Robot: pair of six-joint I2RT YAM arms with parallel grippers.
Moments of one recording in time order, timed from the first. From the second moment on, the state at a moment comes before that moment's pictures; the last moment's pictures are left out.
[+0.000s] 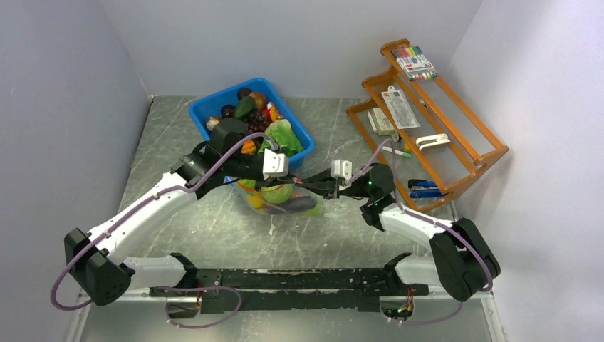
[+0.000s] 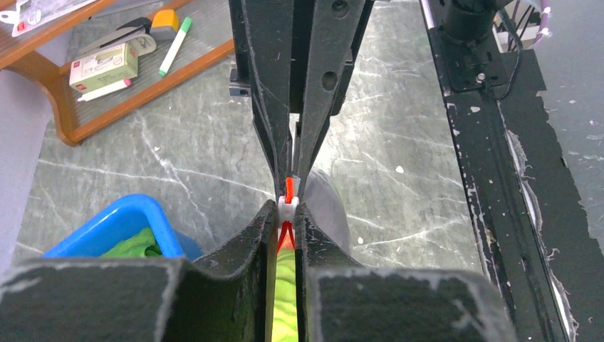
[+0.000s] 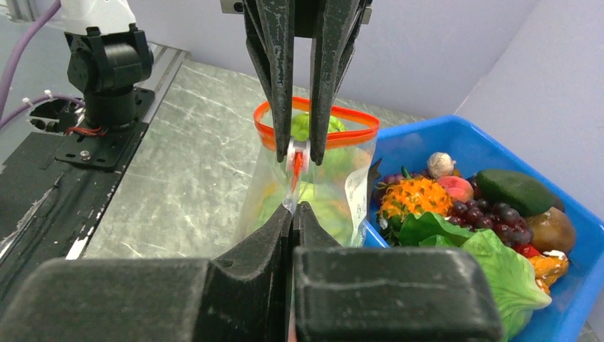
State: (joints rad) left arm -0.70 1.23 1.15 -0.42 0.79 0.62; right arm 0.53 1.26 0.47 1.07 -1.00 -0.09
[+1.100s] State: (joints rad) left arm -0.70 1.20 1.14 -0.45 0.73 0.64; right arm 0.53 1.22 0.54 0.88 -1.00 -0.16
